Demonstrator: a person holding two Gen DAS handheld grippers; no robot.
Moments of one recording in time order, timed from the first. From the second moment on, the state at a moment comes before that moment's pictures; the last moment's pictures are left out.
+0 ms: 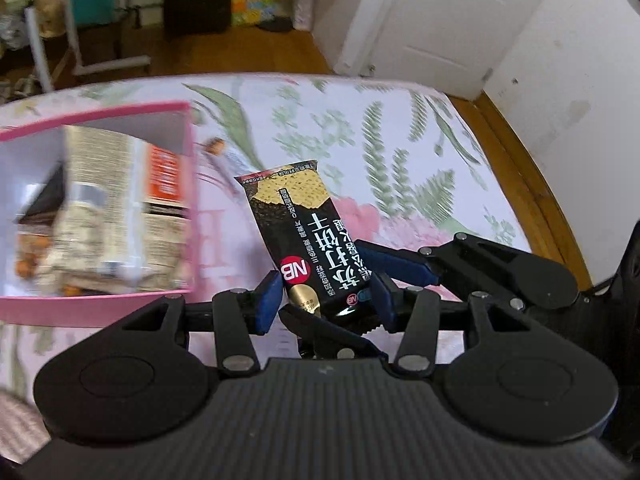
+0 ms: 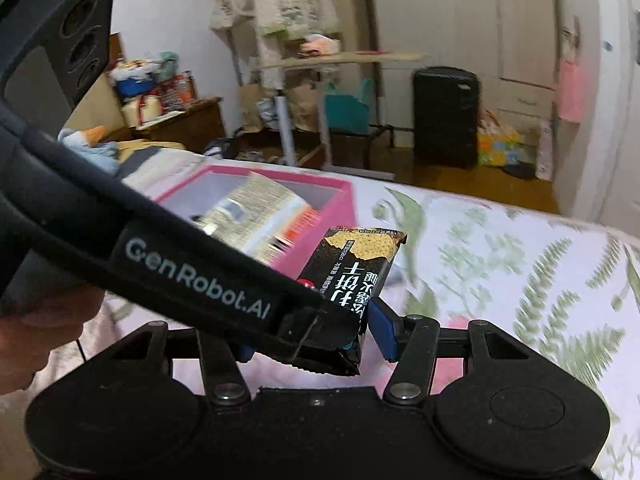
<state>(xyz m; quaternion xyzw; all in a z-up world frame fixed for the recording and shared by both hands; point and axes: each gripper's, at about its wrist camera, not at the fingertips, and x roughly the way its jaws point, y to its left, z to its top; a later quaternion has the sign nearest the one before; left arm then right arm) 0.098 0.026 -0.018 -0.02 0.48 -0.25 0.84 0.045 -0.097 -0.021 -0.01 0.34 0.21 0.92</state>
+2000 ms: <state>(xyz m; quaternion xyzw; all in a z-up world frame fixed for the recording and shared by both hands) 0.282 -0.040 -0.101 0.01 0.54 -0.12 0.83 0.215 -0.145 -0.141 0.01 0.39 0.23 0.89</state>
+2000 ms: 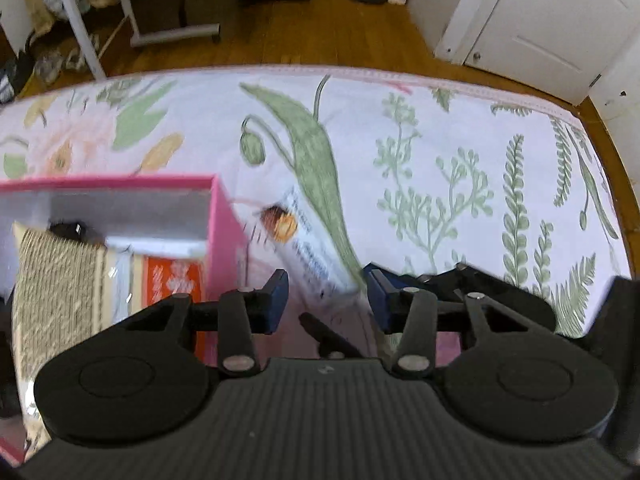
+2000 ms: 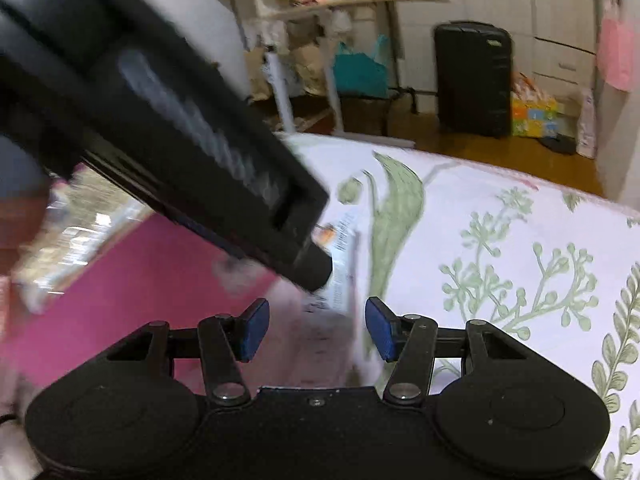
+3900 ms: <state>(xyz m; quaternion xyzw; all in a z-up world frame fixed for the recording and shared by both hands) 0.118 0.048 -0.024 -0.08 0.50 -0.19 0.84 0.061 -0.099 -0.022 0.09 0.40 0.22 0.88</state>
